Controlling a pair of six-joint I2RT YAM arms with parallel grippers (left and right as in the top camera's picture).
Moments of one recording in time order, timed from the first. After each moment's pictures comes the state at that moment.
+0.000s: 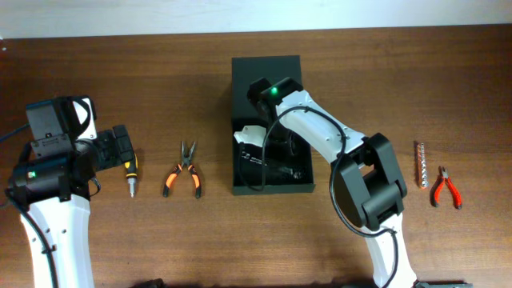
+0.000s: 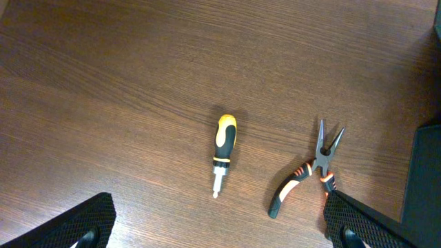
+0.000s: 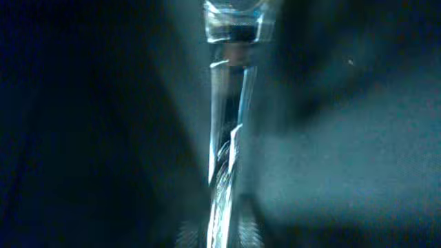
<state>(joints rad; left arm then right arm) 0.25 1.23 1.30 -1.04 -0.08 0.00 0.55 2.26 1.84 -1.30 -0.21 -0.70</state>
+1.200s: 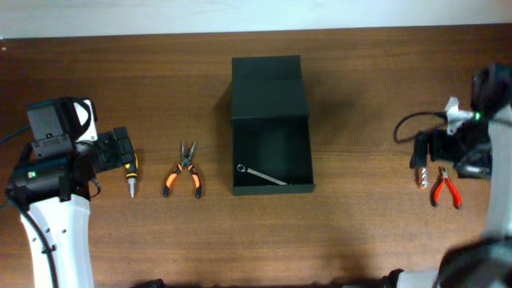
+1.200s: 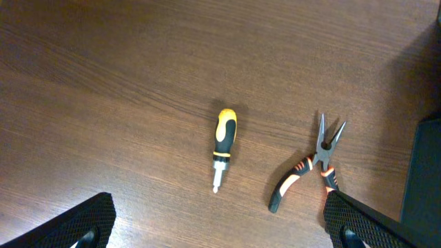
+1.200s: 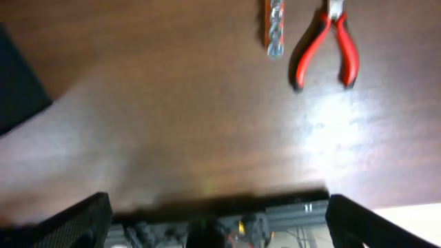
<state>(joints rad) 0.25 1.23 1.30 -1.06 -0.08 0.00 -0.34 1.56 1.56 -1.57 -0.03 -0.11</state>
